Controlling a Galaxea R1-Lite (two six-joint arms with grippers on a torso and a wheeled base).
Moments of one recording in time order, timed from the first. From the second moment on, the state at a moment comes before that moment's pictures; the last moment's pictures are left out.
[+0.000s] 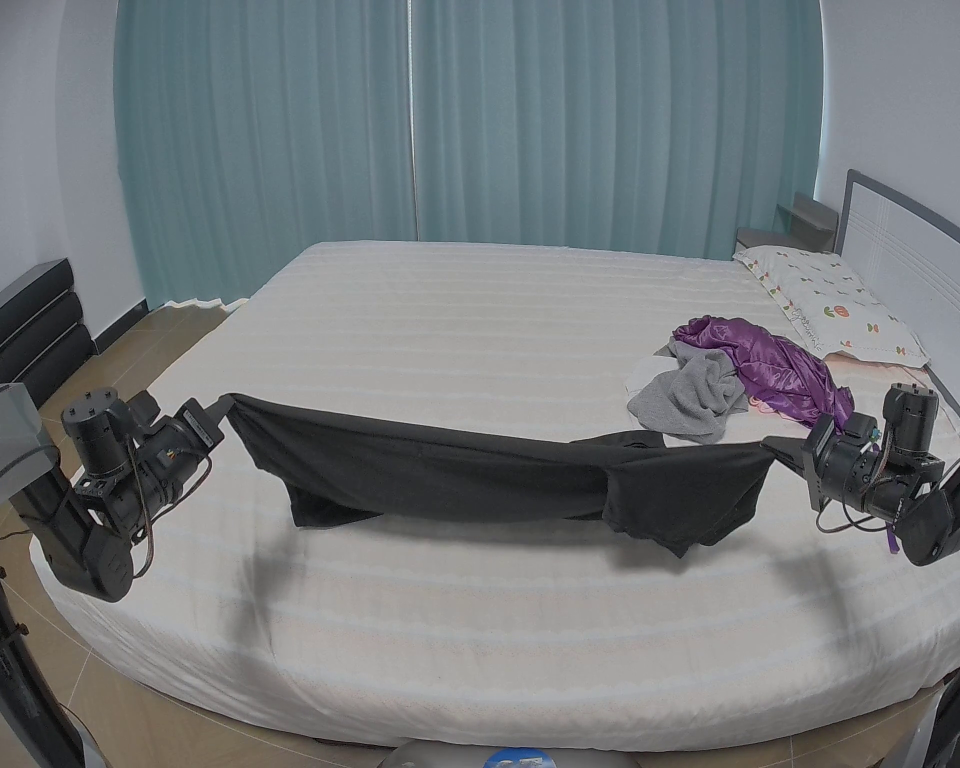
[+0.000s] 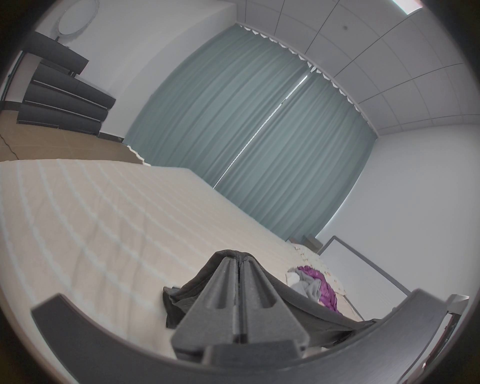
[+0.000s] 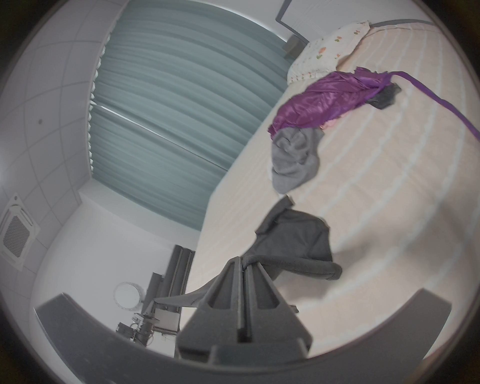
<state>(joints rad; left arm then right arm) 0.05 1.98 -0.55 -1.40 -0.25 -0.66 -0.06 1.85 -0.54 -1.00 0.47 0.90</state>
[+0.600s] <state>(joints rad) 0.07 1.87 -0.21 -1.39 -0.31 -0.53 -0.08 1.60 -0.46 -0.41 0.52 0.63</state>
